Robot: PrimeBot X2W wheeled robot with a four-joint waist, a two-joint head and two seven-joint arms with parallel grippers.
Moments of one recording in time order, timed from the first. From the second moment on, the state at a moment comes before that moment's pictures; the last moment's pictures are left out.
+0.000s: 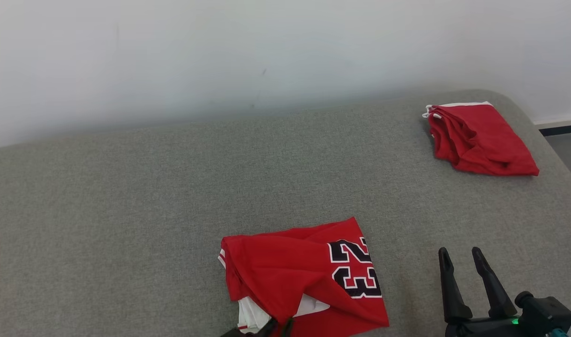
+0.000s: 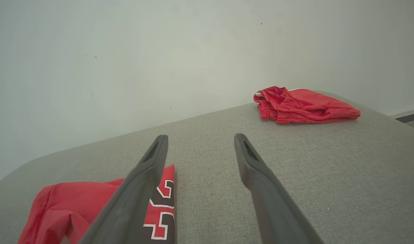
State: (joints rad) left arm -0.15 0.06 -0.58 0.55 -0.30 -0.13 -0.26; right arm 0.02 -0.13 0.09 0.15 0.37 0.13 -0.26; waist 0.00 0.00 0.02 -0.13
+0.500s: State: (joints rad) left arm -0.15 0.13 -0.61 0.47 -0.29 -0.13 -0.26; right arm 0.04 -0.13 0.07 0.15 0.36 0.13 -0.26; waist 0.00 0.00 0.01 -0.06
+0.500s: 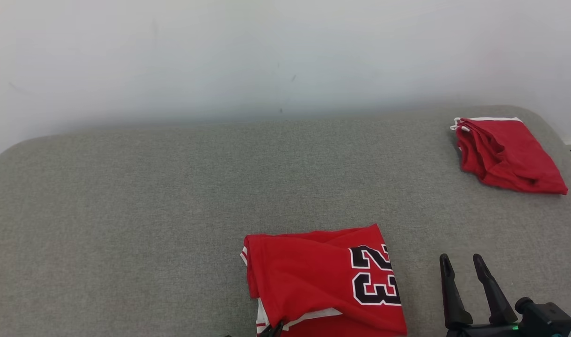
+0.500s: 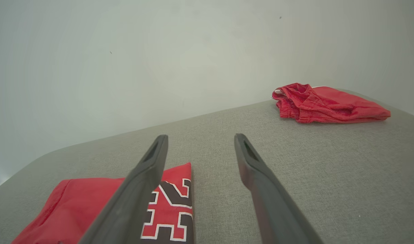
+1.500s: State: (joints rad) left arm -0.02 0.18 -0.36 0.24 -0.31 -0.02 -0.26; right arm 0.06 -0.13 0.05 0.14 0.37 0.13 -0.26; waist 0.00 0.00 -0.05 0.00
